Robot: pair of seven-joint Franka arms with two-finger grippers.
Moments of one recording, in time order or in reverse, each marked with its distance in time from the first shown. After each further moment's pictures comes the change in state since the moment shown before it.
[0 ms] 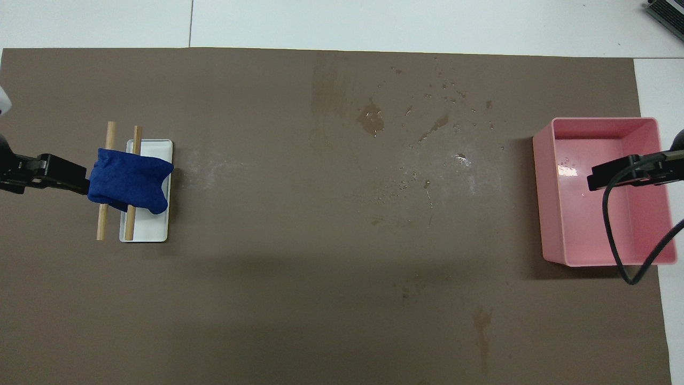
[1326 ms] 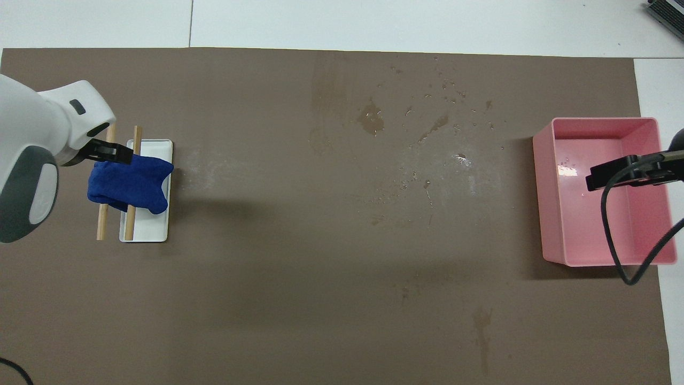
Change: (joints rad) left arm -0.038 0.123 -0.008 -0.329 0.329 0.615 -0.034; right arm 0.000 0.000 0.003 0.000 0.000 0.000 0.000
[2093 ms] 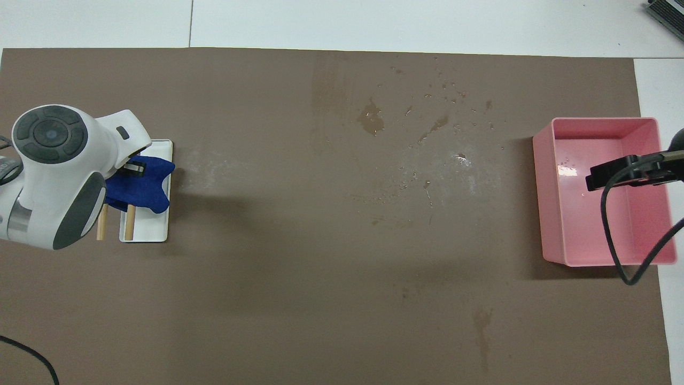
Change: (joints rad) left arm -0.006 0.003 -0.002 -0.121 0.140 0.087 -0.087; right arm 0.000 0.000 0.000 0.000 0.000 0.000 0.000
